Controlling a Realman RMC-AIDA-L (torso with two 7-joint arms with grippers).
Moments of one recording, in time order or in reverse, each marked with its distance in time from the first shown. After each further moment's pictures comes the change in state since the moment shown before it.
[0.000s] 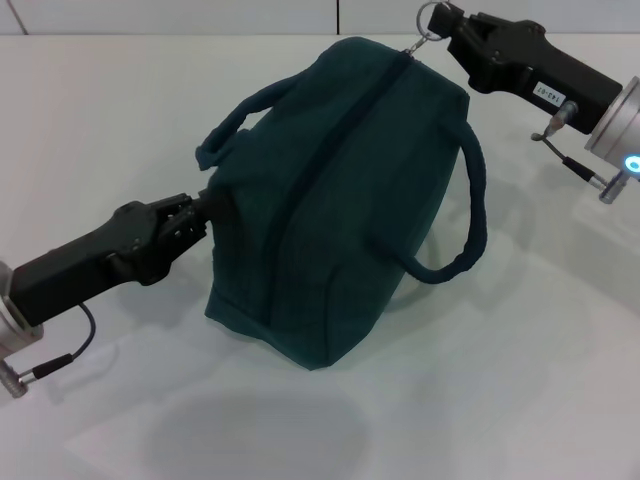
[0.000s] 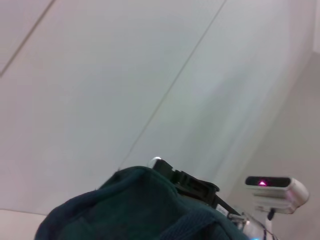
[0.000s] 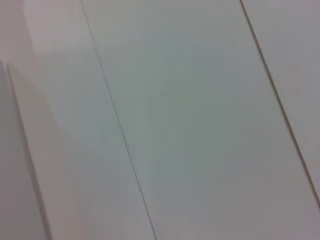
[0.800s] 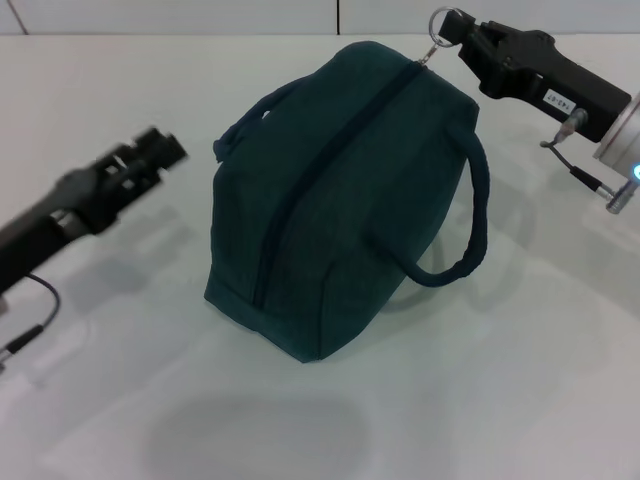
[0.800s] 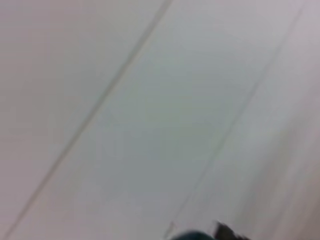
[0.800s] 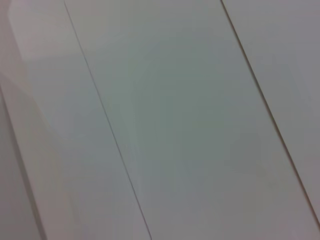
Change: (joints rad) left arm 0.012 -0.018 -0.189 -0.017 -0.005 -0.042 -0.002; right arm -0.018 0.000 -0.002 0.012 0.017 -0.014 0.018
